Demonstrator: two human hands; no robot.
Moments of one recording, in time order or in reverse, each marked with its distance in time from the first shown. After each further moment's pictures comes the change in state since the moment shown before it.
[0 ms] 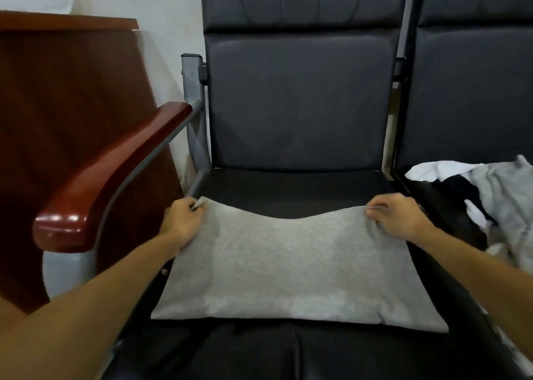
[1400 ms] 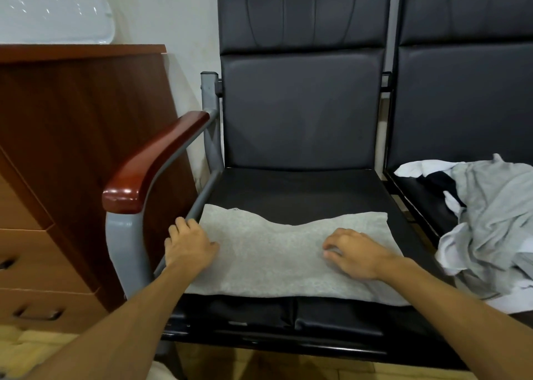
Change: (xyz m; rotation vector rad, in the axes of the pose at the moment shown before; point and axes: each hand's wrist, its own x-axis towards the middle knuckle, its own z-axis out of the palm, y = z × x) left_hand -0.112 -0.019 -0.020 0.772 0.010 0.034; right_hand -0.117 -0.043 0.032 -0.364 -0.339 -0.388
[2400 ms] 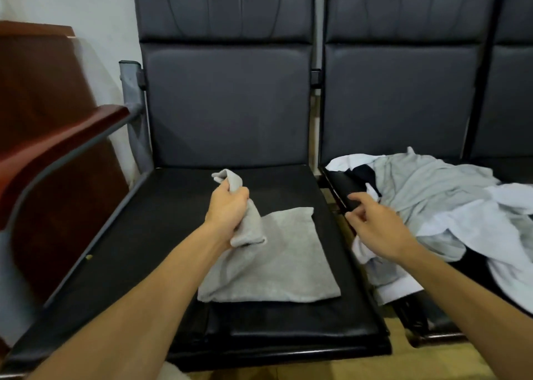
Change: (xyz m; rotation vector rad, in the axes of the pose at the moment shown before) left_hand -0.033 0.199 -0.025 -1.243 -0.246 0.071; right_hand -0.083 0.106 -0.053 0.319 0.477 0.344
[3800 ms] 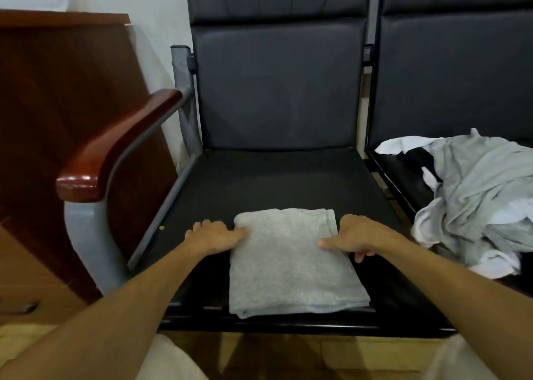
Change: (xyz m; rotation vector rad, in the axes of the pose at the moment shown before) left_hand 0.008 -0.073 -0.122 1.151 -0.267 -0.326; right_hand 0.003 -0.094 0.076 -0.254 -0.674 0.247
